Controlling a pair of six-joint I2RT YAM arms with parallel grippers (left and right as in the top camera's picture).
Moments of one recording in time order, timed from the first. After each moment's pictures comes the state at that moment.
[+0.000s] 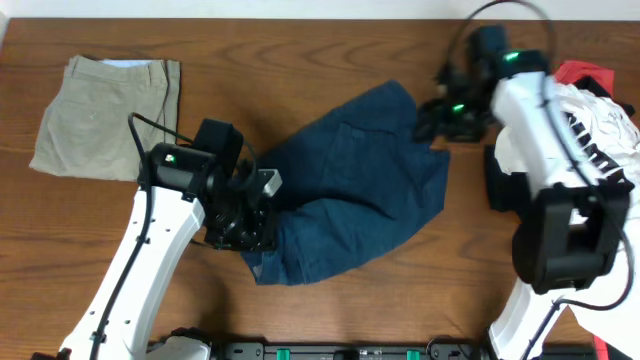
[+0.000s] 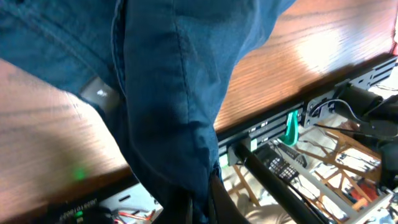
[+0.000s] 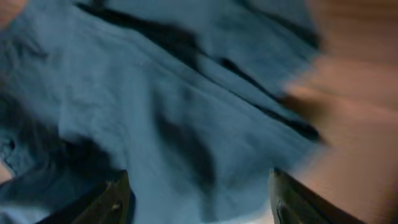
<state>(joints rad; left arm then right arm) -0.25 1.36 1.21 -1.47 0.49 -0.03 0.14 2.00 1.69 -1.11 -0.31 0.05</state>
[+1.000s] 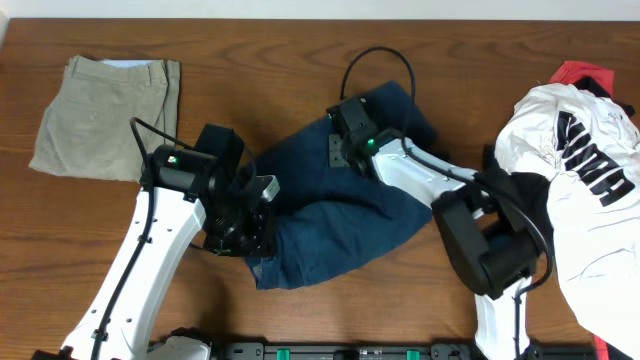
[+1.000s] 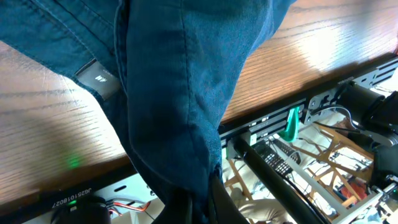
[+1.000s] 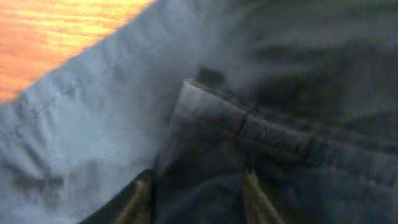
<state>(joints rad) -0.25 1.36 1.19 -1.49 0.48 -0.06 0.57 2.11 1.36 -0.29 0.11 0.51</state>
